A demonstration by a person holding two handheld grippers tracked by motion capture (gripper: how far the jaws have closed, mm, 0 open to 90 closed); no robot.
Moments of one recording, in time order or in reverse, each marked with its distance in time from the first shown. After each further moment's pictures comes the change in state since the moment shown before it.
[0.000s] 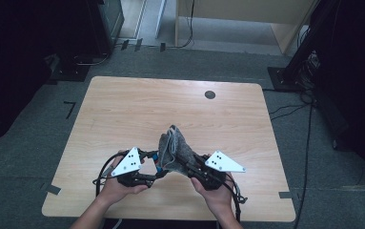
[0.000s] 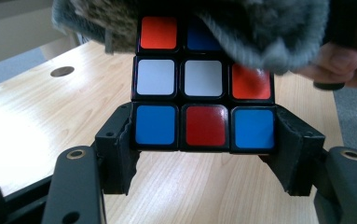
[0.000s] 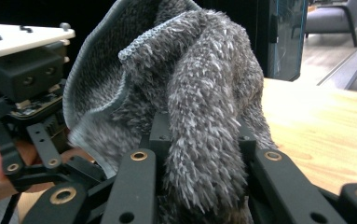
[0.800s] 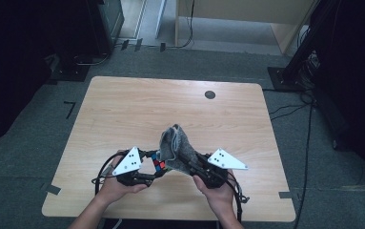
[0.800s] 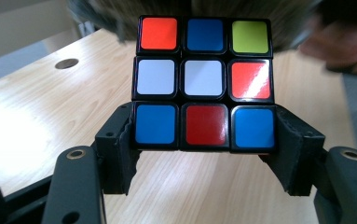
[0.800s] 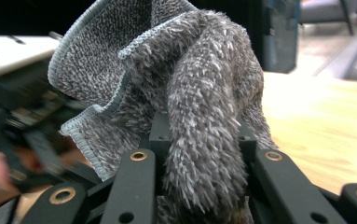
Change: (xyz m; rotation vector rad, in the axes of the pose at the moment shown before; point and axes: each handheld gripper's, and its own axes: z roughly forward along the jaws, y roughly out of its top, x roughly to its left) left arm -0.002 -0.004 0.005 0.045 0.006 0.037; right arm 0.001 0.005 -0.002 0.005 0.003 0.024
